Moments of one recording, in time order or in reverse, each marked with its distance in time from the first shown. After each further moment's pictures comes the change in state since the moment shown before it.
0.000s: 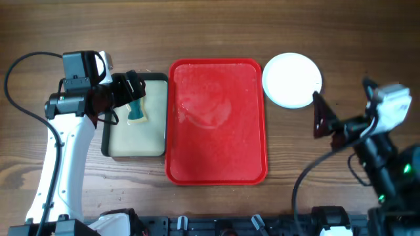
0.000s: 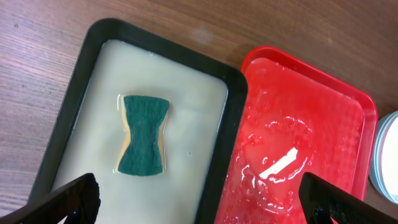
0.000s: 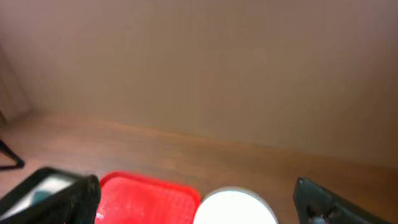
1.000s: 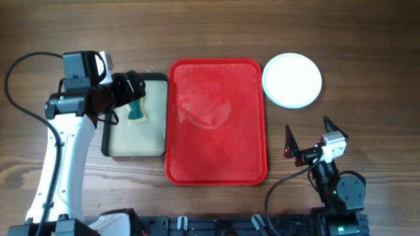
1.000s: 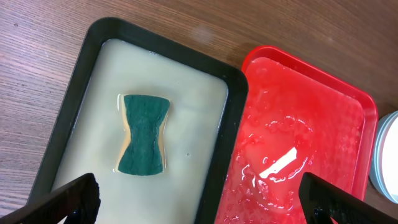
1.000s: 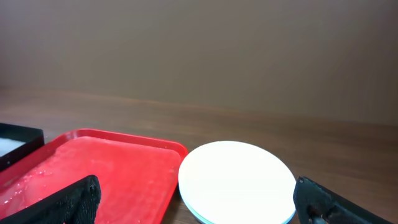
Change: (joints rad) left arm 0.000 0.000 0.000 0.000 0.000 0.000; right arm 0.079 -0.555 -0.969 0.518 0.128 0.019
